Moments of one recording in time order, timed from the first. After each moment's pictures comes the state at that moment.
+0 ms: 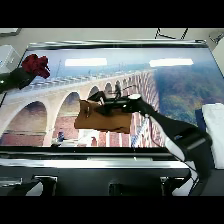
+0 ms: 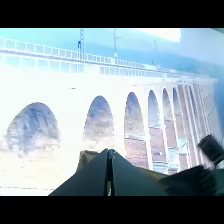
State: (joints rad) left arm 0.15 -1.01 1.26 1.00 -0.96 -1.49; right arm 0.44 -1.84 1.37 0.02 0.93 1.38
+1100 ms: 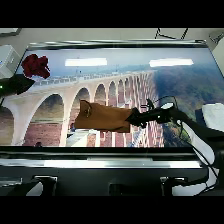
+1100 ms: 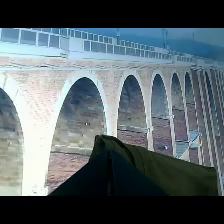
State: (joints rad) left arm 0.16 -0.98 1.23 1.05 -1.01 -1.49; right arm 0.09 -1.66 0.97 -0.43 1.06 1.34
